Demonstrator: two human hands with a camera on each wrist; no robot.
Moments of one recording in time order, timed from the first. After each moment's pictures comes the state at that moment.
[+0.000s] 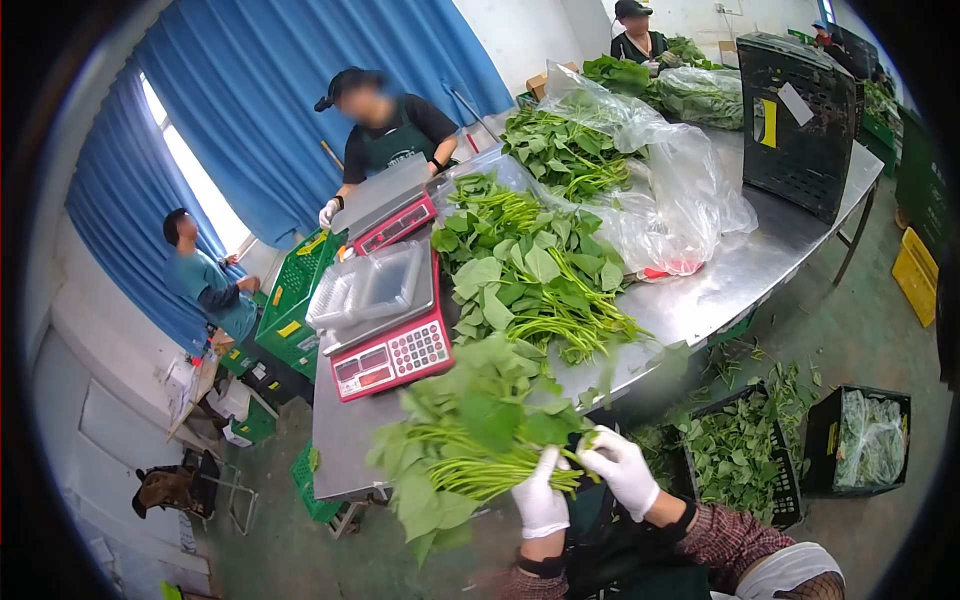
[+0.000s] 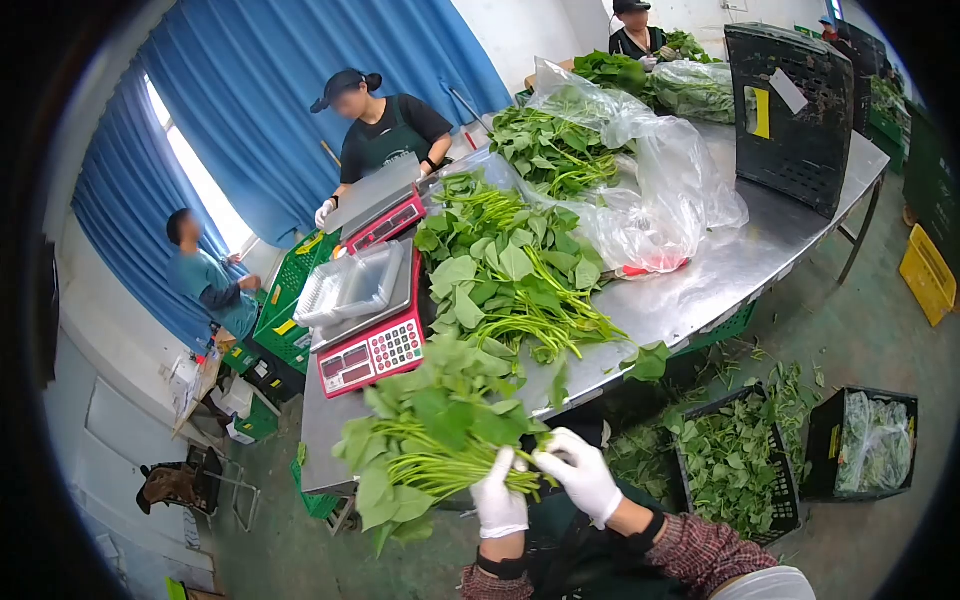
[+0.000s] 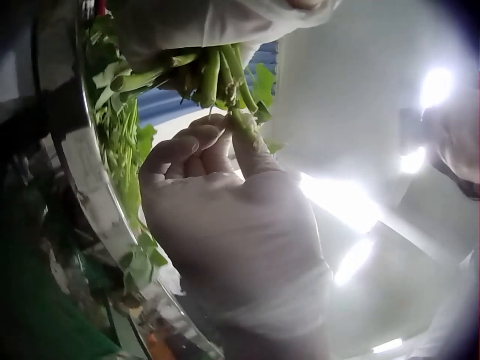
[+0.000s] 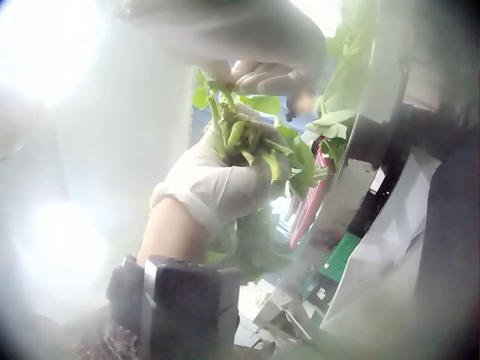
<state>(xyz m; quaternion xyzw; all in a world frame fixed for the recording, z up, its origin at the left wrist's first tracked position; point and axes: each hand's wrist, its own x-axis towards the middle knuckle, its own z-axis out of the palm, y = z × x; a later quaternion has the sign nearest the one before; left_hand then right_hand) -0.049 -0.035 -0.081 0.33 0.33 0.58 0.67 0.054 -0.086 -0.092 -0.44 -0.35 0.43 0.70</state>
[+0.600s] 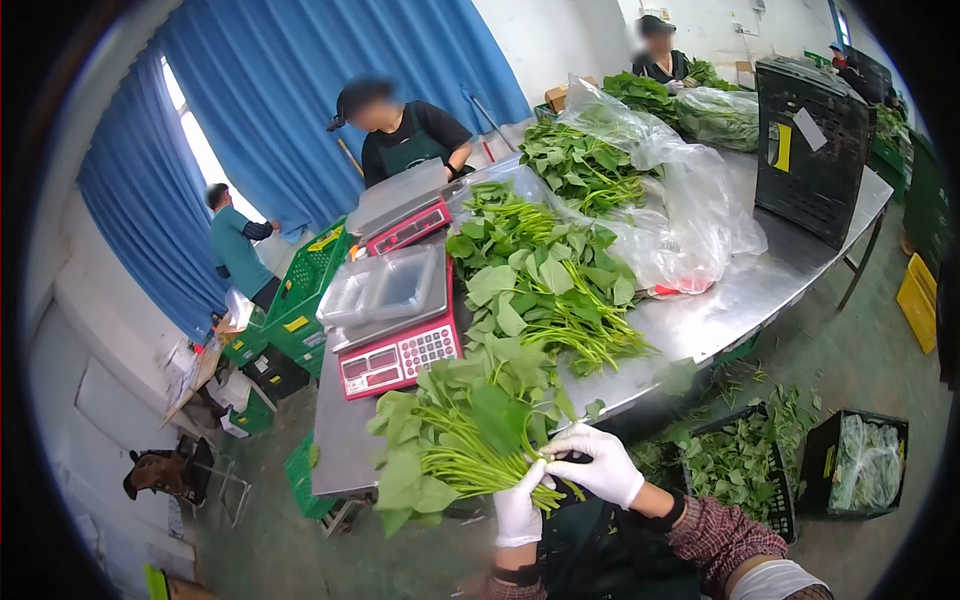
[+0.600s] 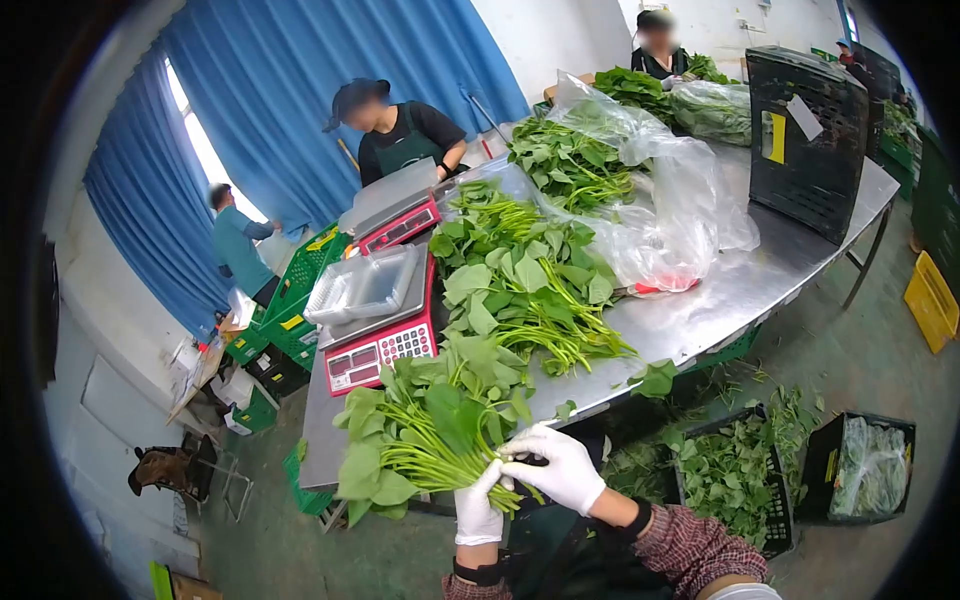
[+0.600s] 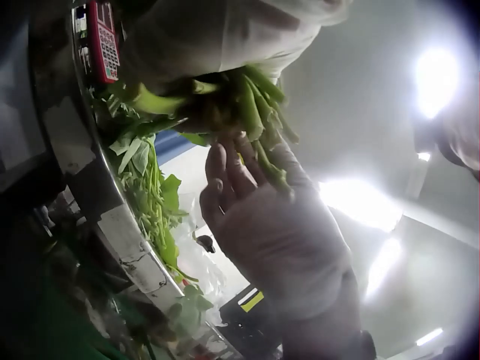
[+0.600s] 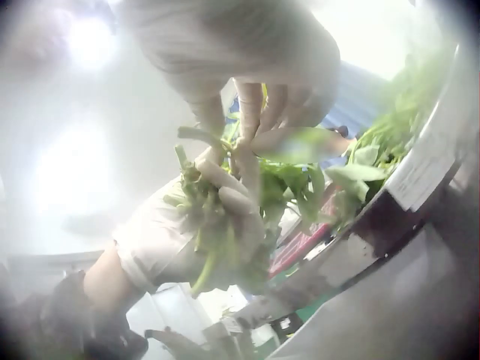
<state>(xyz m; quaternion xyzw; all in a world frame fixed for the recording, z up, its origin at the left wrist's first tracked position) -0.085 -0.015 -0.084 0.37 0.34 0.50 0.70 0.056 -0.053 -0.067 -0.48 -0.57 0.28 0.61</state>
